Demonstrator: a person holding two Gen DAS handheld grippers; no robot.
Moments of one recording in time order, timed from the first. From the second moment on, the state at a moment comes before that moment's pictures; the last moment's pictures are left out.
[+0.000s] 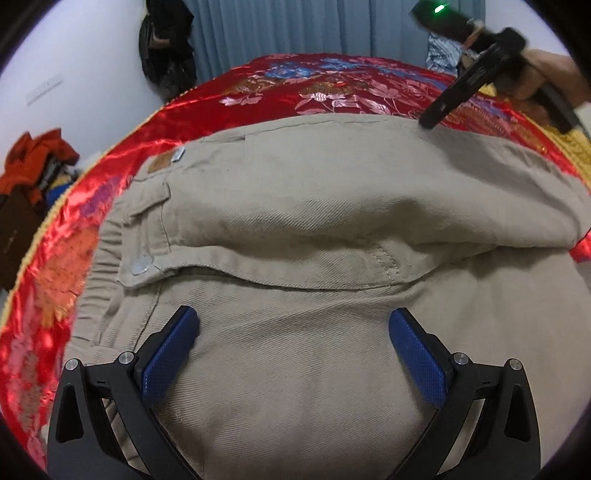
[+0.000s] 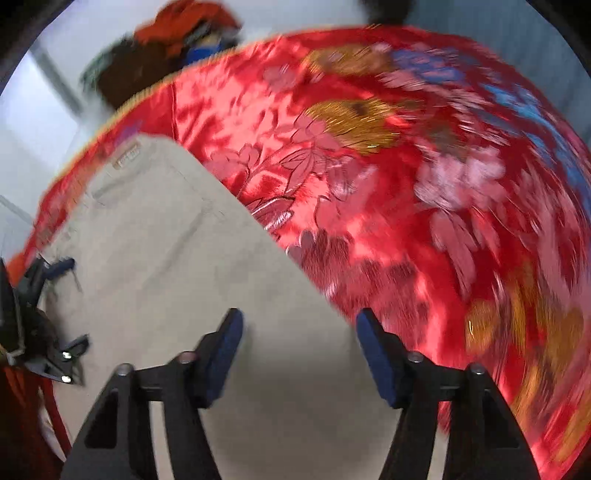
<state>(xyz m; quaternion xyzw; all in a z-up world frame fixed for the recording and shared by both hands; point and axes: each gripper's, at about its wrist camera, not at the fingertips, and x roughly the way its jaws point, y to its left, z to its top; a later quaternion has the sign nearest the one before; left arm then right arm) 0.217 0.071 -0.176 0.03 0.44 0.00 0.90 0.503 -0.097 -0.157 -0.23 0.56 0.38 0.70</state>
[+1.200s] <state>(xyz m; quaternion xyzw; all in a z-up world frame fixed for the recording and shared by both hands) 0.220 0.060 -0.161 0.03 0.45 -0.01 0.89 0.344 -0.492 -0.158 0.00 0.54 -0.08 0.84</state>
